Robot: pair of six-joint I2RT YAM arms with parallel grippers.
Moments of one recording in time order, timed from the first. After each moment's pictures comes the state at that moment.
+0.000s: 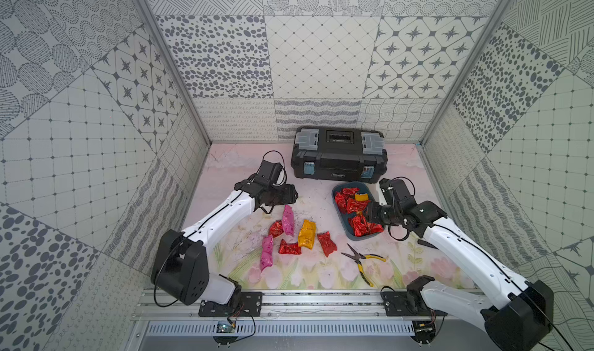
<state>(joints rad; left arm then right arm) -0.39 1.41 1.10 -0.56 0.20 -0.50 0.47 1.11 0.91 -0.81 0.02 0.55</state>
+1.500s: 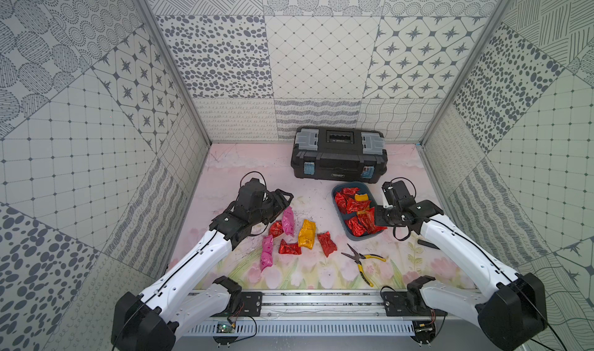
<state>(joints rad) -0.45 1.03 0.80 -0.35 0.20 -1.07 0.39 1.11 0.87 -0.82 0.08 0.41</state>
